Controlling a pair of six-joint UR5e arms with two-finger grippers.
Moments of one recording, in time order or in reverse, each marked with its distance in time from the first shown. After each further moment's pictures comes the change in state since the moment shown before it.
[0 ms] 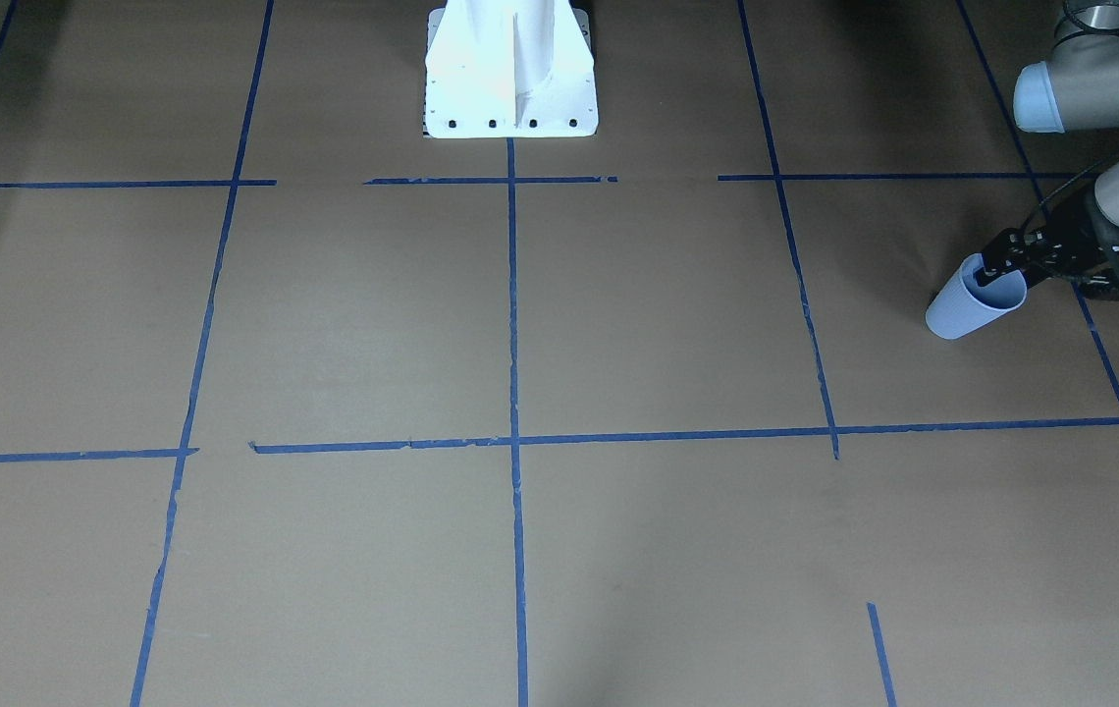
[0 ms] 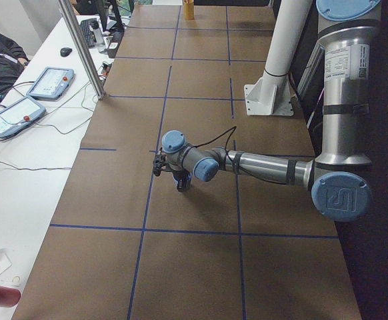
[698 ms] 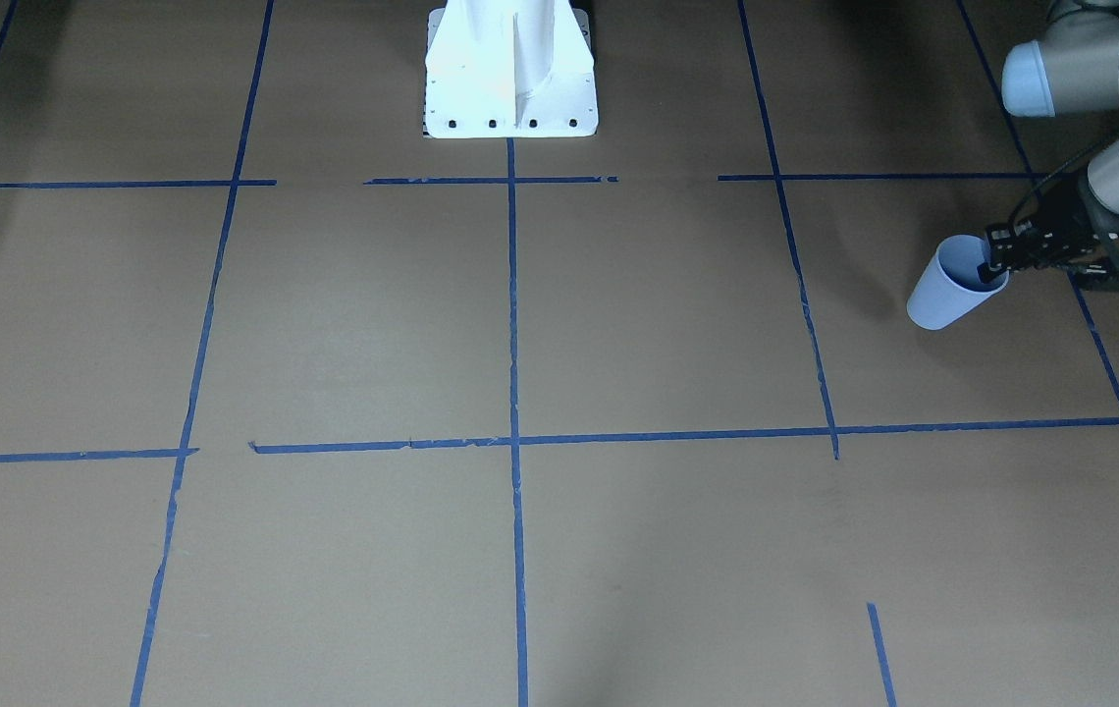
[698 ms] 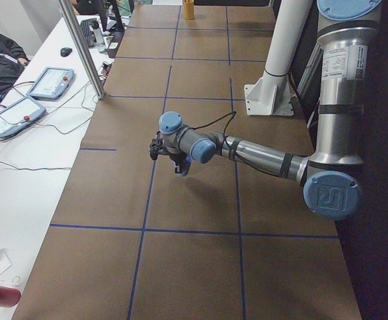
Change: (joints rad) left arm -0.012 -0.088 -0.184 0.273 -0.007 -0.035; right arm 0.000 0.000 0.033 -0.001 0.004 0.008
